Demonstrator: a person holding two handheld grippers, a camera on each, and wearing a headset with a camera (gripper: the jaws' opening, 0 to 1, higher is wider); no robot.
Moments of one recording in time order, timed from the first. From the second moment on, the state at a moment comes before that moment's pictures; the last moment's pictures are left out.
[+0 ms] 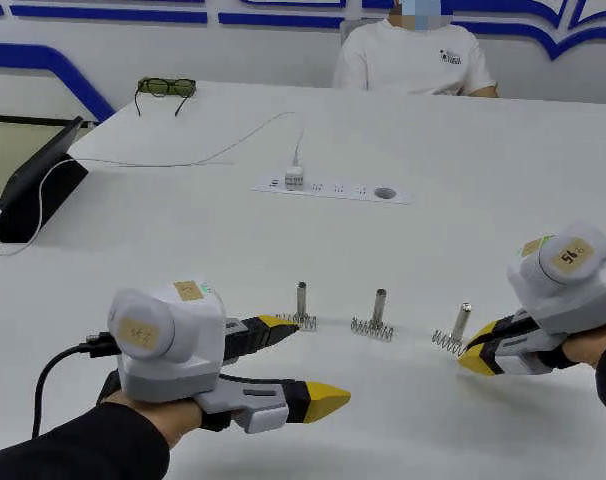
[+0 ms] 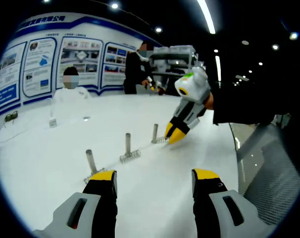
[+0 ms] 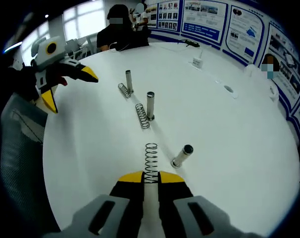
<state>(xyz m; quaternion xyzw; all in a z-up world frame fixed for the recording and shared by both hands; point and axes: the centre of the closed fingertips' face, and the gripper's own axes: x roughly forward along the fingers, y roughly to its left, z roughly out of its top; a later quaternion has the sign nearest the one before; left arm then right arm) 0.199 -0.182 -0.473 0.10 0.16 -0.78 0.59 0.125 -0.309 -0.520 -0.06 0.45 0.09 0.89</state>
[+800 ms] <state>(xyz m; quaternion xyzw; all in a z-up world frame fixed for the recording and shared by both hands) 0.173 -0.191 -0.471 0.11 0.15 -0.81 0.55 0.138 -0.229 -0.487 -0.12 0.40 0.23 0.88</state>
